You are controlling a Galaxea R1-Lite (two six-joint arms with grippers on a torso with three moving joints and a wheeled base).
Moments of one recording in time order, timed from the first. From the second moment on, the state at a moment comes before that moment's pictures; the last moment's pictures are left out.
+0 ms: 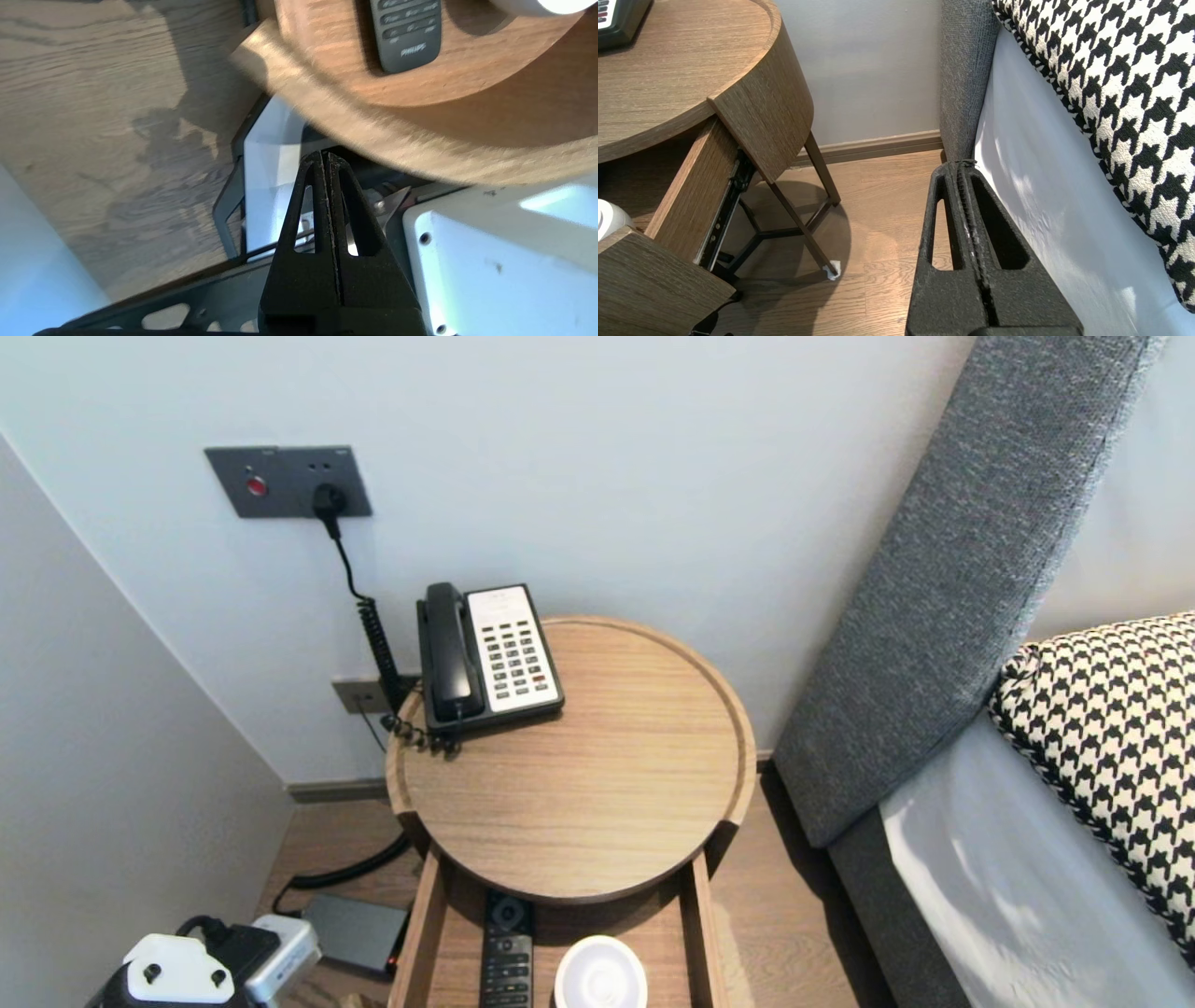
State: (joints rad) left arm -0.92 1.26 -0.35 0.05 0.15 -0.62; right arm 0.00 0.01 0.00 -0.06 -0.02 0.00
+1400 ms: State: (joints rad) left arm -0.82 1.53 -0.51 -0.18 0.16 -0.62; right arm 0.00 0.01 0.00 -0.06 -0.02 0.00
